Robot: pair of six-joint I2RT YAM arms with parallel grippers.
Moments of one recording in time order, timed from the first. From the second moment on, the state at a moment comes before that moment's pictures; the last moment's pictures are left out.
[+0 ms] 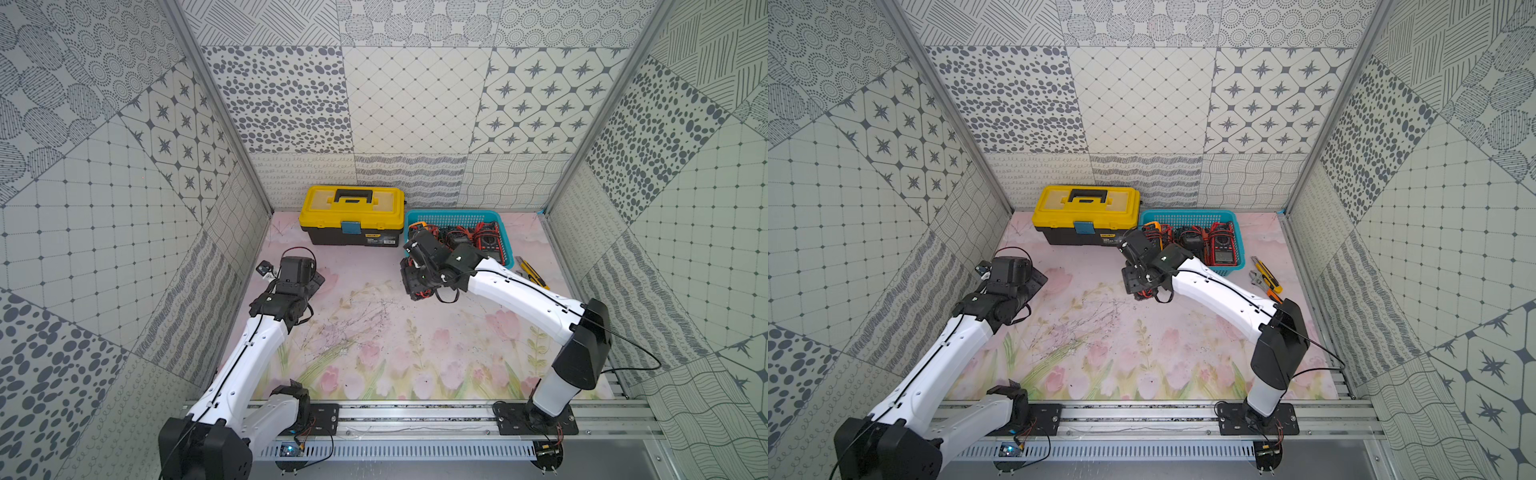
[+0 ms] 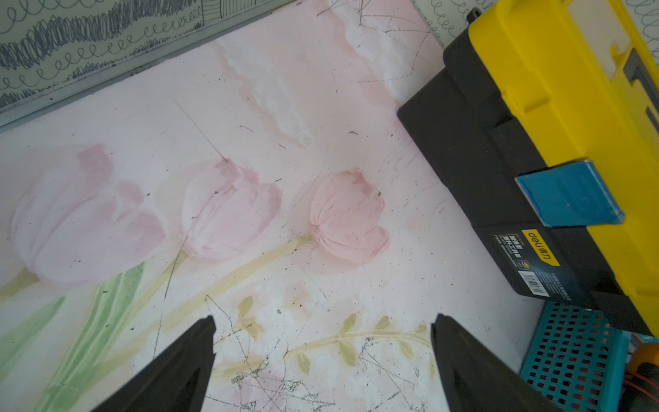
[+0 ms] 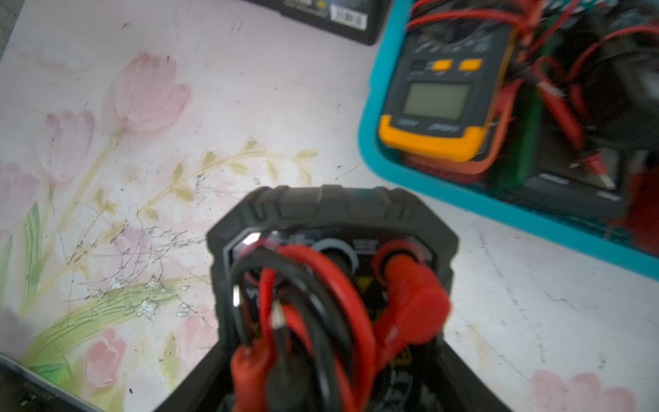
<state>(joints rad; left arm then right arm) -0.09 1.05 0.86 -0.66 -0.35 -0.93 0.82 1.68 1.61 -0.93 0.23 0.44</state>
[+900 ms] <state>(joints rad) -0.08 1.12 0.86 -0.58 -0.24 -0.89 0.21 1.94 1.89 -0.98 0.25 0.14</state>
